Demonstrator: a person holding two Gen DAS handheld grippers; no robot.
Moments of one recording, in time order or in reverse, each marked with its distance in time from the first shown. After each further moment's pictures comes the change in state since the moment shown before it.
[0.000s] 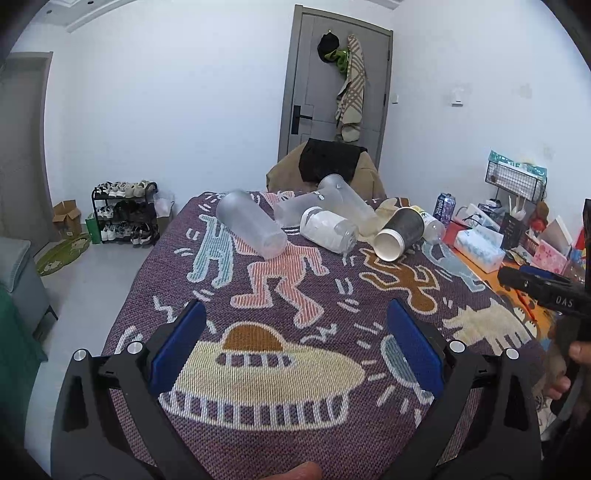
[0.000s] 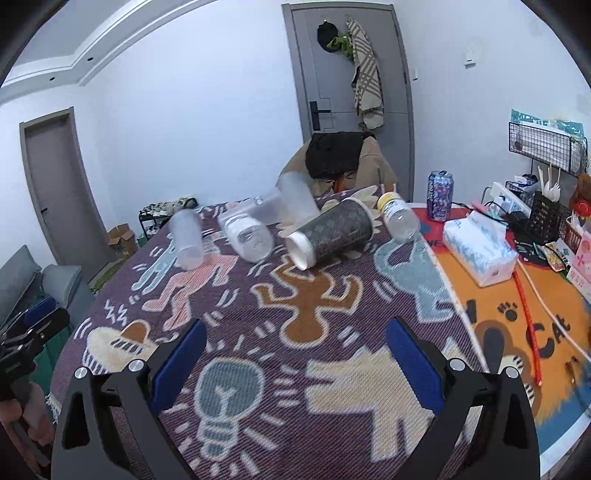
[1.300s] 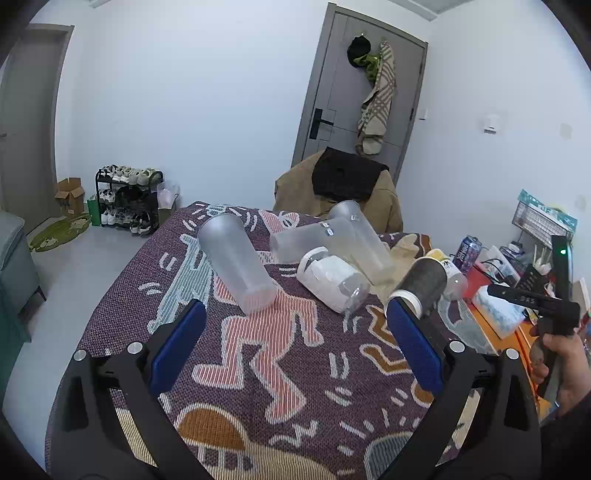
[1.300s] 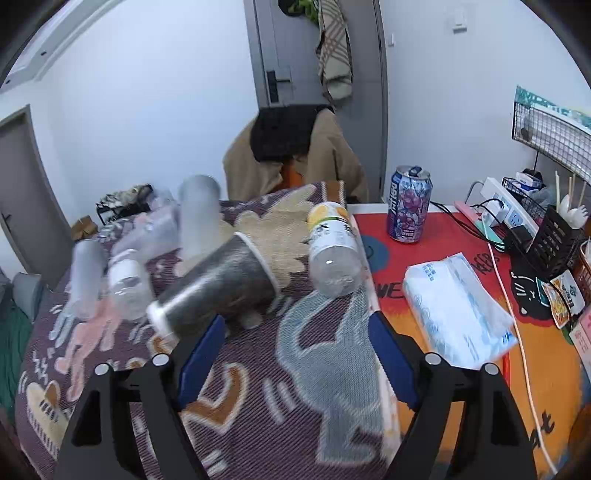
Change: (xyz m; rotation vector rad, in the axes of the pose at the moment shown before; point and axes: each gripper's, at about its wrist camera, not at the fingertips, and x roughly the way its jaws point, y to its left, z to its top) left arm 0.097 -0.014 0.073 -0.131 -0.001 0.040; right arm 0.154 -0.127 0.110 0.031 0.151 -0.100
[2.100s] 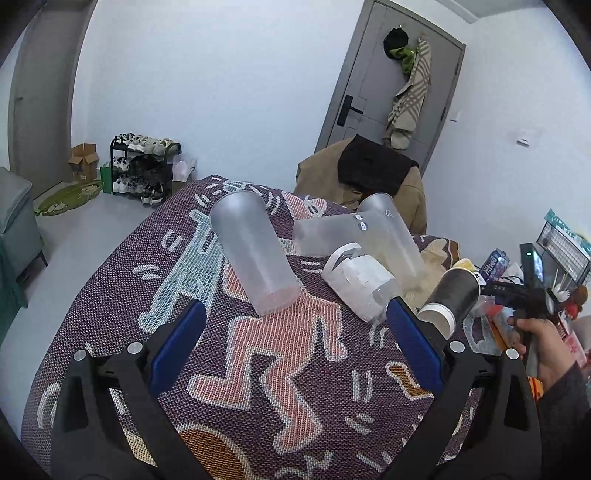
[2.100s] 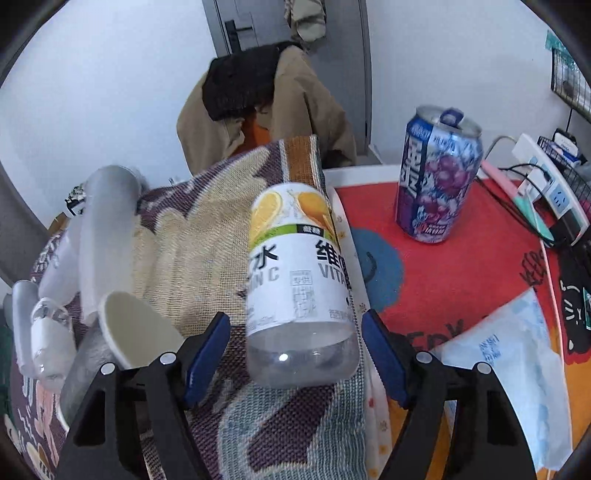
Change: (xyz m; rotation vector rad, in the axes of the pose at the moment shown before) left arm 0.052 0.026 0.000 -0.111 0.060 0.046; right arm 0.162 -0.039 0.059 0.099 0.215 -0.045
